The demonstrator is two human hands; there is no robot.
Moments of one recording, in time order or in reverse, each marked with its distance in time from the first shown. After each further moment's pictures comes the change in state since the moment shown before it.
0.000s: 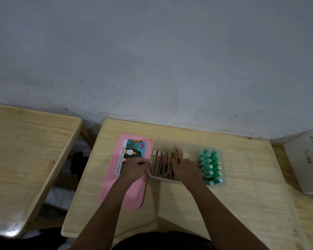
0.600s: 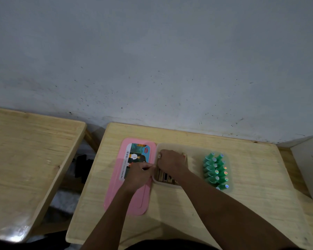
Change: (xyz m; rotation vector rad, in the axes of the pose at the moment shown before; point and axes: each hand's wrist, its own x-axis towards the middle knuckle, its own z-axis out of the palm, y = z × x) left_hand -0.002 0.003 0.001 0.043 -0.005 0.048; right_hand 0.024 -0.068 0.007 -0.171 0.033 -0.370
